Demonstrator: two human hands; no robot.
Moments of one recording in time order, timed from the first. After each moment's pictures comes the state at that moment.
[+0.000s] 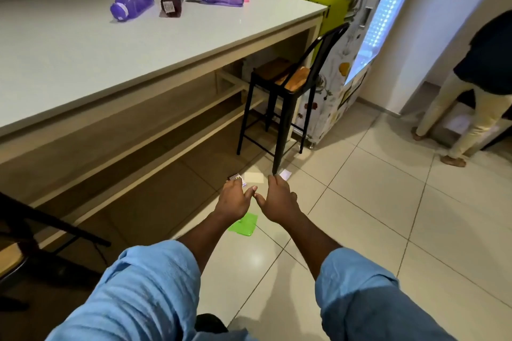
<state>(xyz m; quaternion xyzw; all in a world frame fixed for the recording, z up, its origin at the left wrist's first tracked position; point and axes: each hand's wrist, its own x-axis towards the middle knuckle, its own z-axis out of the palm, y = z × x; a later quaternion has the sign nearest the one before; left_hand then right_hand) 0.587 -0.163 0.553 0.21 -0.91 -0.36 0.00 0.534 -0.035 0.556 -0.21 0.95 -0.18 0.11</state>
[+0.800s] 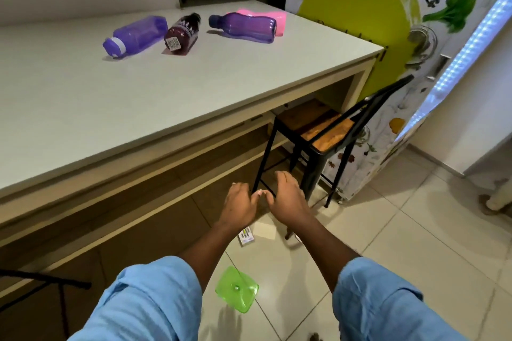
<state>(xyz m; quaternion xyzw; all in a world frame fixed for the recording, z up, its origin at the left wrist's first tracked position) 0.278 -0.265 0.568 0.29 -0.89 -0.34 0.07 0.189 -0.152 0.586 -0.32 0.91 -0.23 0.06</state>
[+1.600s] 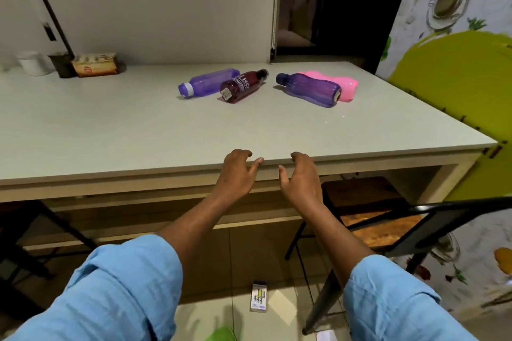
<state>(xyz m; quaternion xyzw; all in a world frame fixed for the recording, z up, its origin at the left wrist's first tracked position) 0.134 -0.318 0.709 0.44 -0.82 -0.21 0.31 -0.012 -0.244 0.688 -0.50 0.78 -0.38 -0.03</state>
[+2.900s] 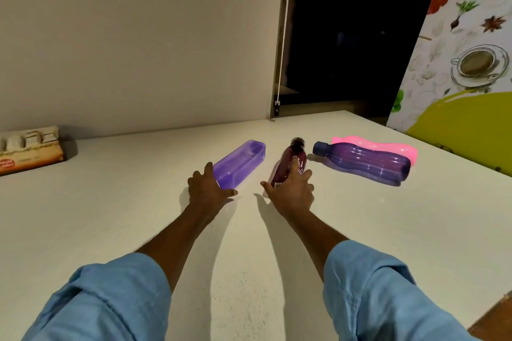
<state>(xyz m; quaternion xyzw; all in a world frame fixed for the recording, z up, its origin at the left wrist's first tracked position) 0.167 -0.803 0.743 0.49 -0.81 -0.20 0.24 0.019 -0.682 0.742 -0.26 0.90 -0.34 -0.01</state>
